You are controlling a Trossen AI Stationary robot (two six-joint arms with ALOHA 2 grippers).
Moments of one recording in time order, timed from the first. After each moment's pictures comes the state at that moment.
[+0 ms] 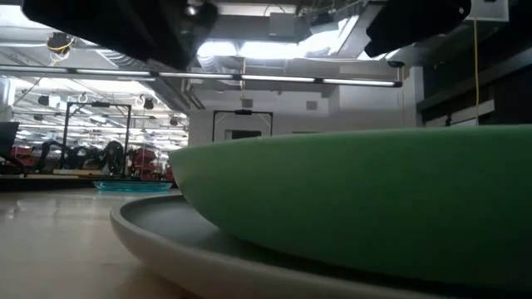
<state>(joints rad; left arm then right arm) -0.50 1.62 0.96 -0.08 -0.09 0.12 0.70 1.69 1.21 -0.53 0.79 0.70</state>
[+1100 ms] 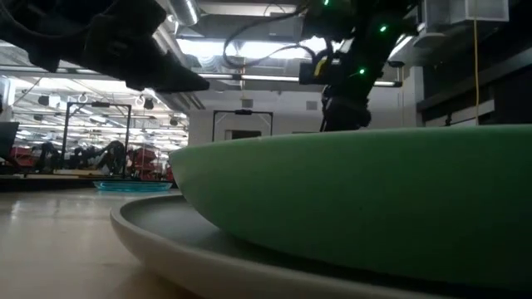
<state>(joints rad) -0.15 1.19 0.33 0.60 -0.21 0.12 0.01 1.69 1.13 -0.56 0.46 -0.03</state>
